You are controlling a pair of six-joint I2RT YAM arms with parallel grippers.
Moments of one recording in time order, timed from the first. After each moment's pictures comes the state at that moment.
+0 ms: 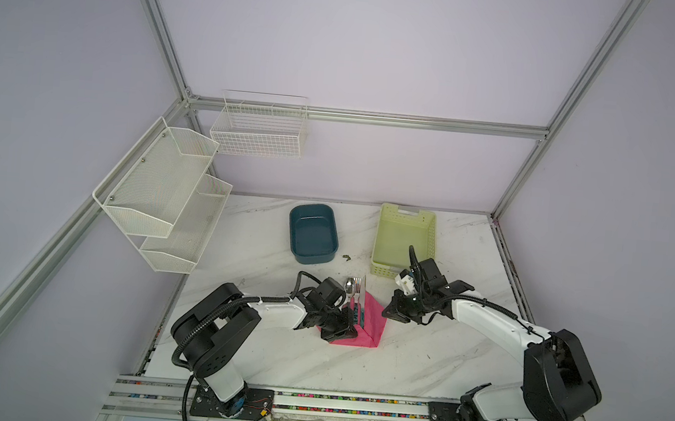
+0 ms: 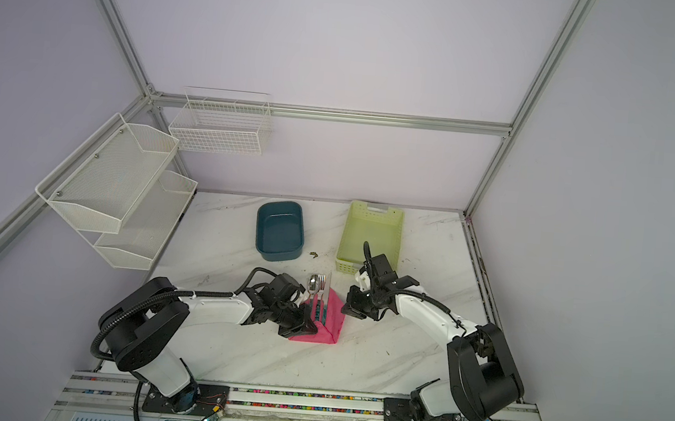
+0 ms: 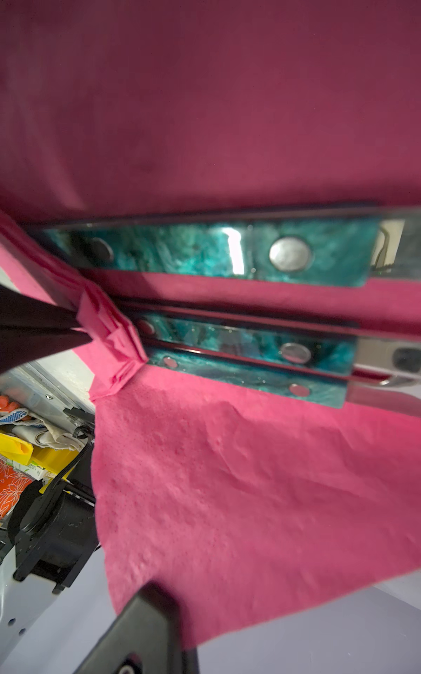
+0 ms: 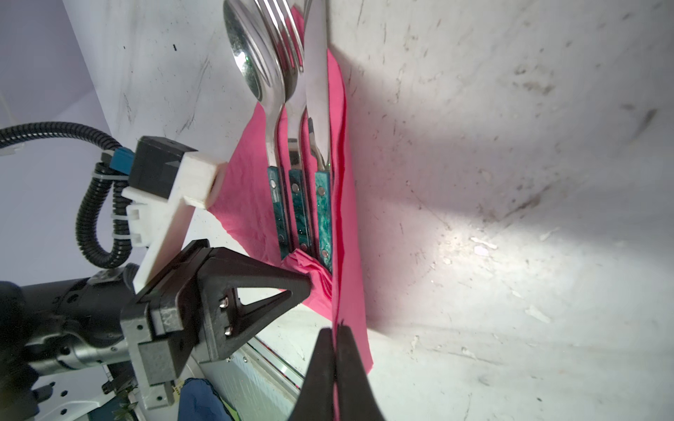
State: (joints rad) left arm -0.74 1.64 0.73 -0.08 0.52 -1.03; right arm 0.51 1.43 0.86 -0.54 -0.53 0.71
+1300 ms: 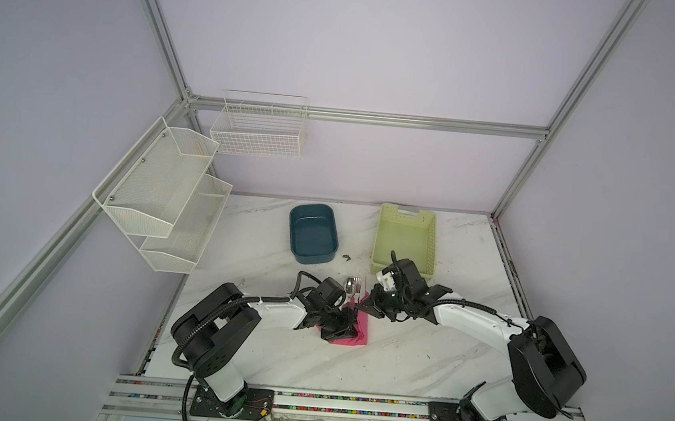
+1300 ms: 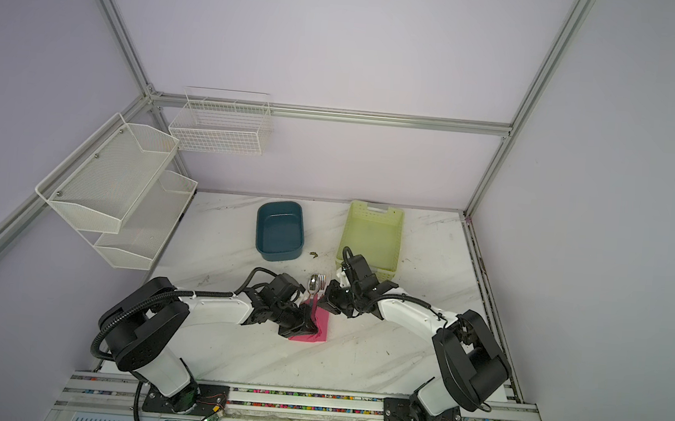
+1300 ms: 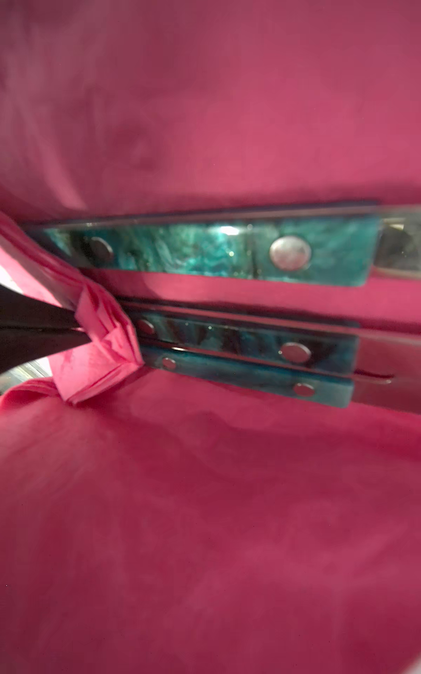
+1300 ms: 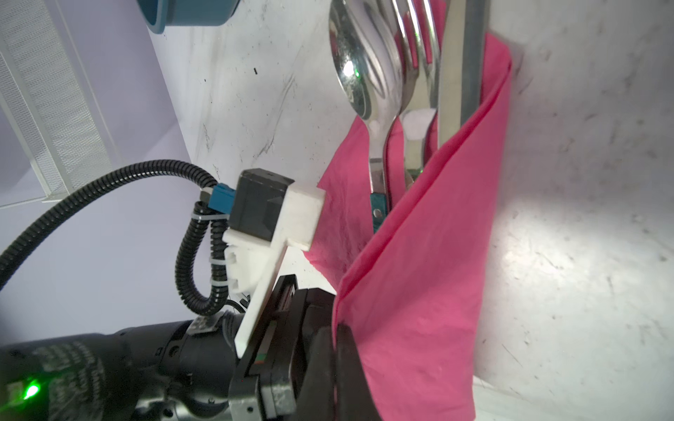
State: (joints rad) left arm -0.74 1.64 0.73 -0.08 0.52 -1.03; right arm 0.68 1.53 0.86 -0.20 -0.52 1.06
